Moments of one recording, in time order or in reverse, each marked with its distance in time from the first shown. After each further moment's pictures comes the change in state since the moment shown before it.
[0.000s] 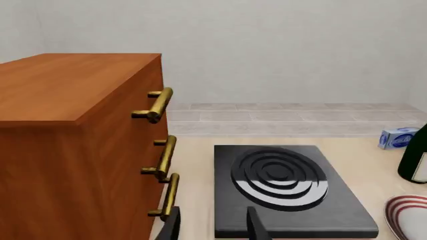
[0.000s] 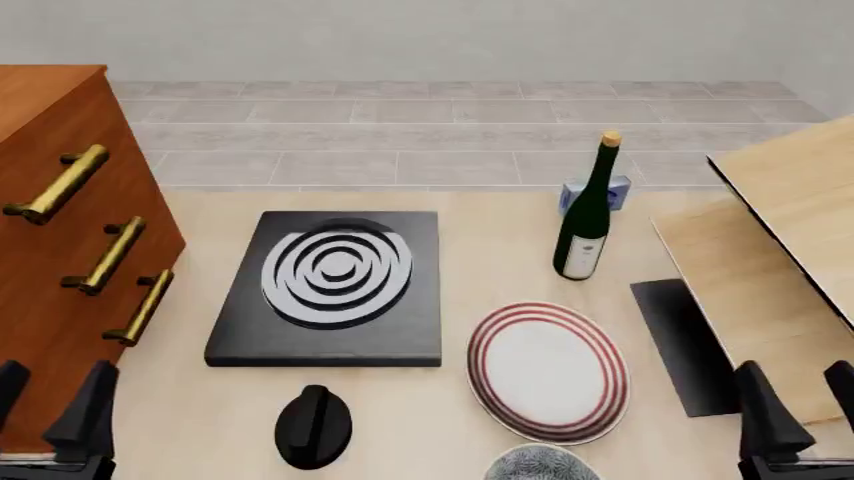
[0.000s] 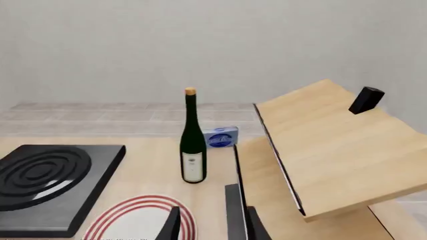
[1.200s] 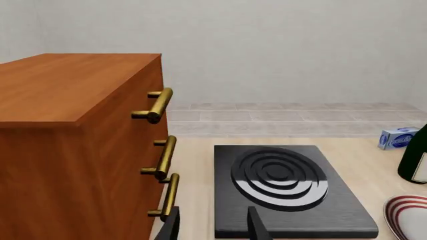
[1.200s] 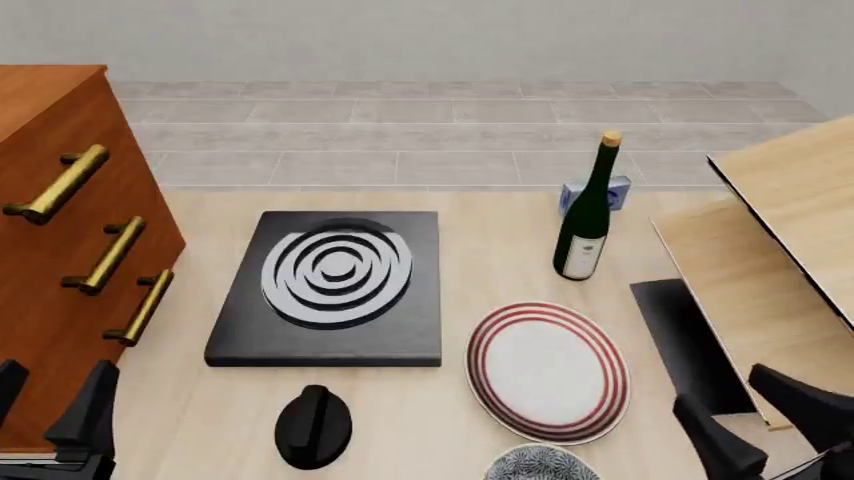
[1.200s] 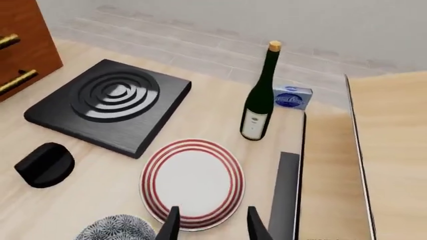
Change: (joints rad) left arm 0.000 0.005 -0.003 -0.001 0.000; right arm 0.318 0.131 -0.209 0.389 -0.071
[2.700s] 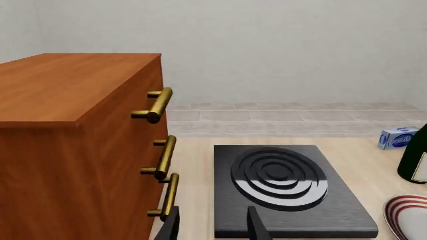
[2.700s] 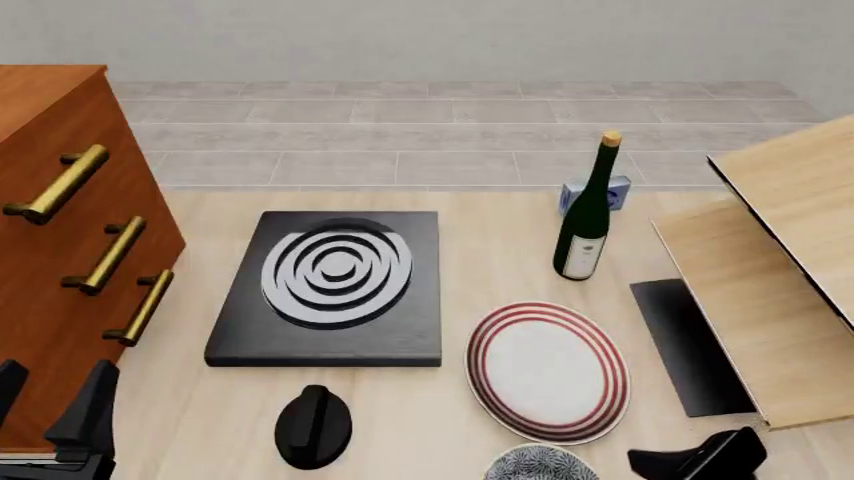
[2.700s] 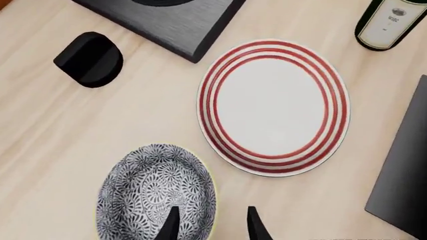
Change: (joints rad) left arm 0.000 0.000 0.000 0.000 0.000; right arm 0.345 0.466 0.158 -0.167 0.202
